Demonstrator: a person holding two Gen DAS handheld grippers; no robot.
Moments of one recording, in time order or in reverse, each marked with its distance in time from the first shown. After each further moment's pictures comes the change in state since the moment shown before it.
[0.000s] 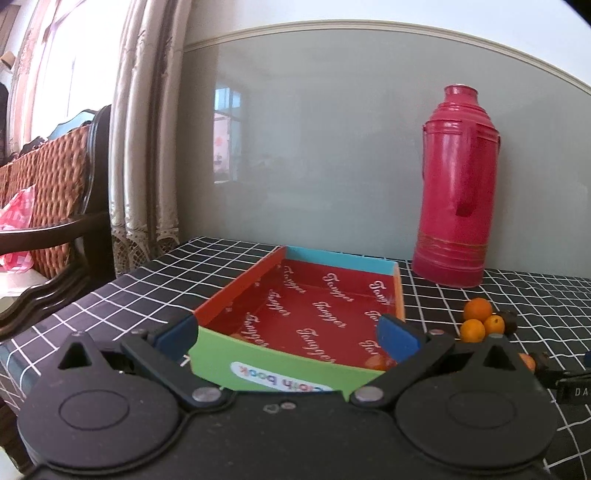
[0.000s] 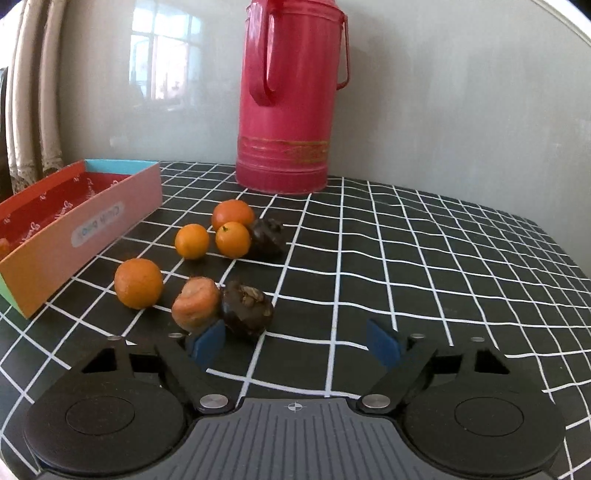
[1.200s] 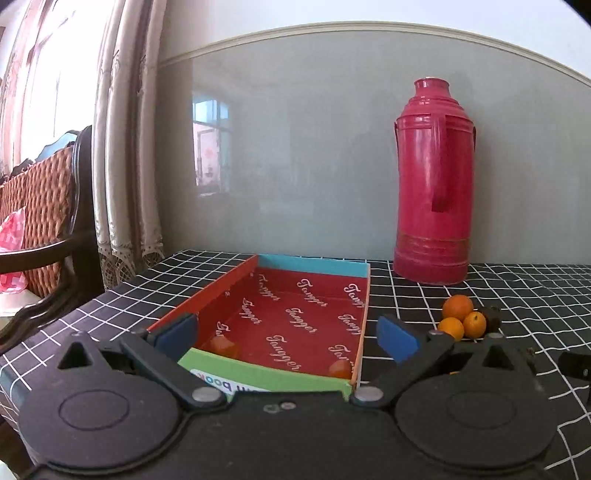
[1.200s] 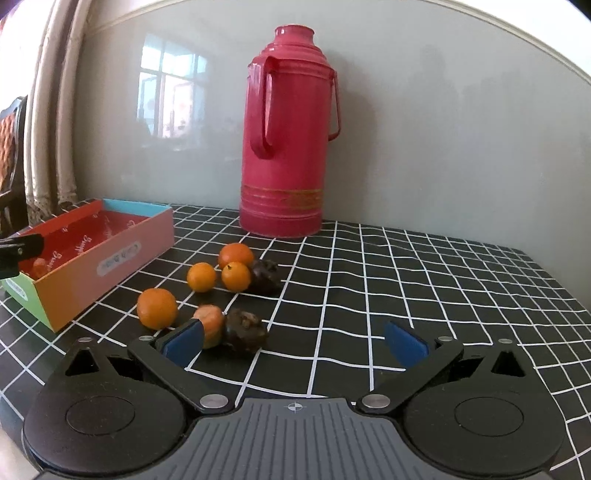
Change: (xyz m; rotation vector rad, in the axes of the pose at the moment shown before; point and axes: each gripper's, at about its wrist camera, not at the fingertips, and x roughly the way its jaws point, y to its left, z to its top) left arm -0.003 -0.038 -0.003 0.065 -0.027 -0.018; right arm -0.049 -0.011 -0.009 0.008 -0.150 0.022
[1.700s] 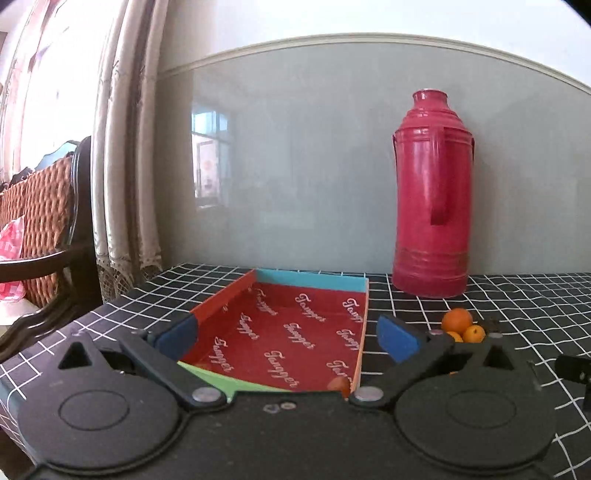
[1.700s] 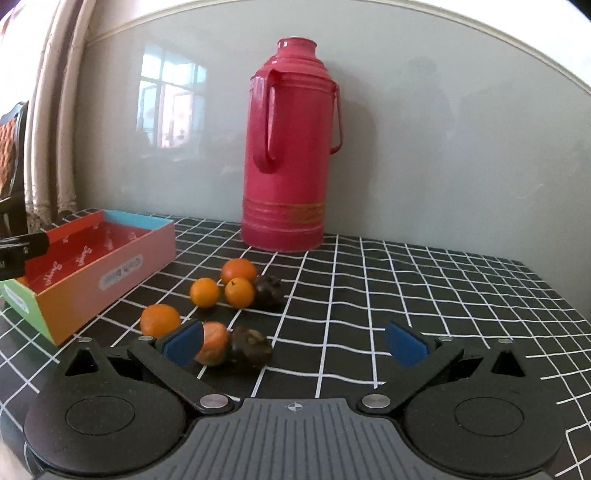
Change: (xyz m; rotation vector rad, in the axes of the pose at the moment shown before) left arm 0.000 -0.001 0.004 0.000 -0.042 -0.001; right arm 0.001 0.007 0.005 -0.013 -0.035 -0.011
